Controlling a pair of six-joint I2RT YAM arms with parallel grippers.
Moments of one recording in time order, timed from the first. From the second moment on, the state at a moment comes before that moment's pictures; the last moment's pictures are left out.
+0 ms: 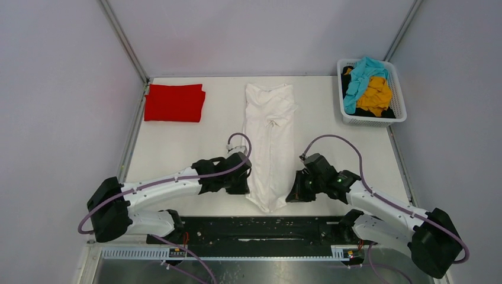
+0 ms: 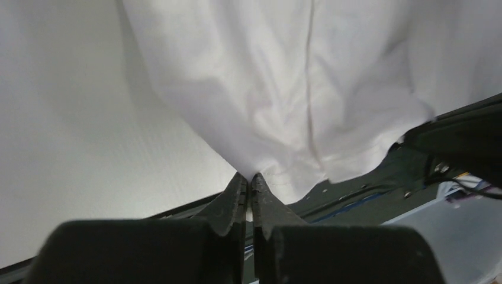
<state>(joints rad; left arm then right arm) -1.05 1.23 0.77 -0.60 -0.08 -0.96 0.73 0.95 0.45 -0.50 -0.31 0.87</state>
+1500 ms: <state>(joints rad) -0.48 2.04 1.61 -0.58 0.01 -0.67 0.26 1.79 1.10 -0.18 -0.34 0.69</state>
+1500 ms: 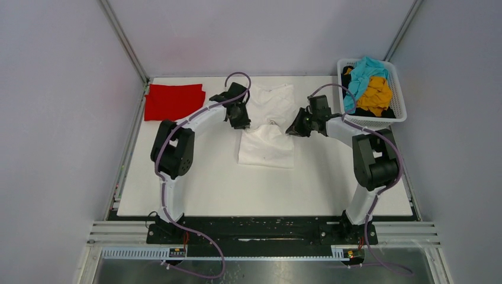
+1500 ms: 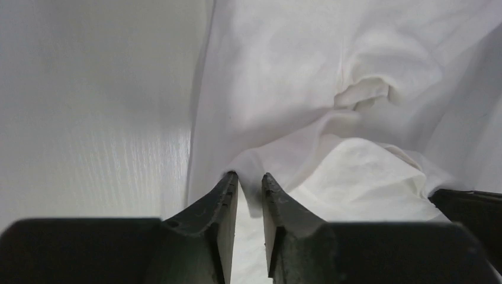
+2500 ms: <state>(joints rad) -0.48 1.68 0.97 -0.39 0.21 -0.72 0.31 1.47 0.78 -0.29 -0.34 0.68</state>
